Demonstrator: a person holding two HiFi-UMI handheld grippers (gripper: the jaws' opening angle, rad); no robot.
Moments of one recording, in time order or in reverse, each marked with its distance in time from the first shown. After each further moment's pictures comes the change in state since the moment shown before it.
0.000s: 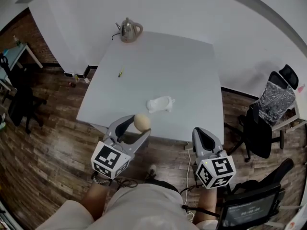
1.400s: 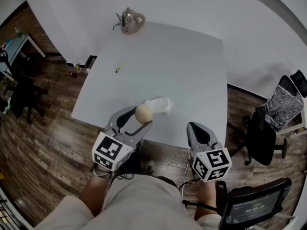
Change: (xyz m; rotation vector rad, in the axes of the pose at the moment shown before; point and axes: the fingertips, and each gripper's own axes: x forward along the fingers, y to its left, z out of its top) left arm 0.077 0.034 -0.011 -0.013 0.095 0.037; right arm 0.080 -0.040 -0.018 0.015 0.105 0.123
